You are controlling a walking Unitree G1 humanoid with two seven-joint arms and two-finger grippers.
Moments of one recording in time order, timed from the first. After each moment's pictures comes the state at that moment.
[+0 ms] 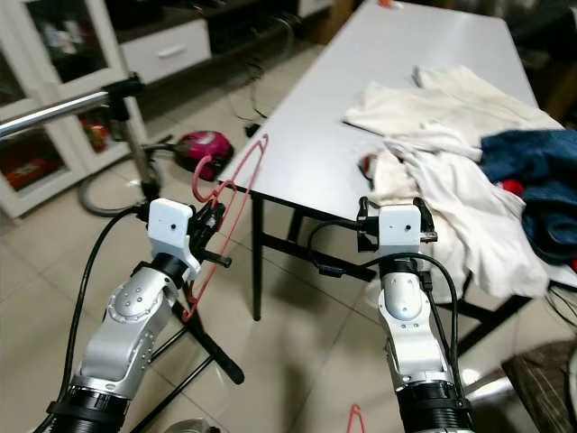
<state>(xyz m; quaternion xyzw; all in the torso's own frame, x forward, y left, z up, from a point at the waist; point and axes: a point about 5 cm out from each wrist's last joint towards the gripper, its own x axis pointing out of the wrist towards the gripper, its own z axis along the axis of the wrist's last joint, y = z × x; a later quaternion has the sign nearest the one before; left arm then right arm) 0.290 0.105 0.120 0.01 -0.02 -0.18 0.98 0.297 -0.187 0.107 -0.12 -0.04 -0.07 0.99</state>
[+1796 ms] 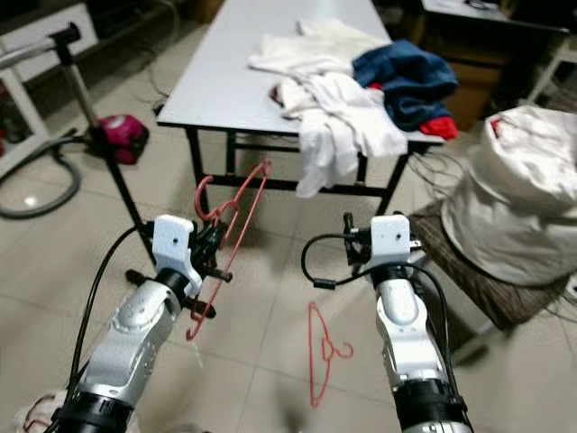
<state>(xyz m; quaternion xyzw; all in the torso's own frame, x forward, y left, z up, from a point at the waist) 0.285 0.113 0.091 -0.02 0.03 -0.18 0.98 0.300 -0.181 0.084 -0.09 0.00 -0.01 1.00</state>
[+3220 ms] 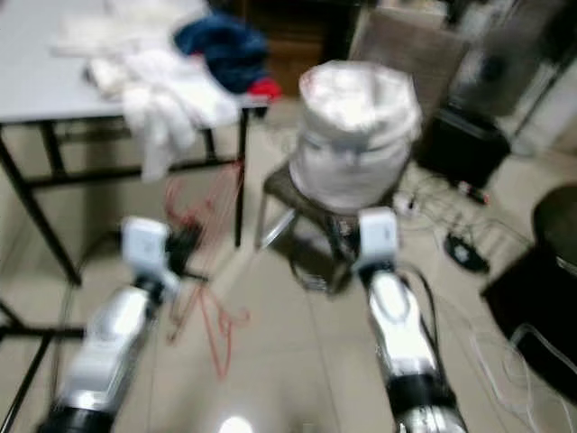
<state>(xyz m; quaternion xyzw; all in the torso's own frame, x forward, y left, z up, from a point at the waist) 0.278 0.131 0.086 -0.02 0.02 -0.15 0.99 0.304 -0.174 0.072 -0.05 0.02 0.05 1.00</state>
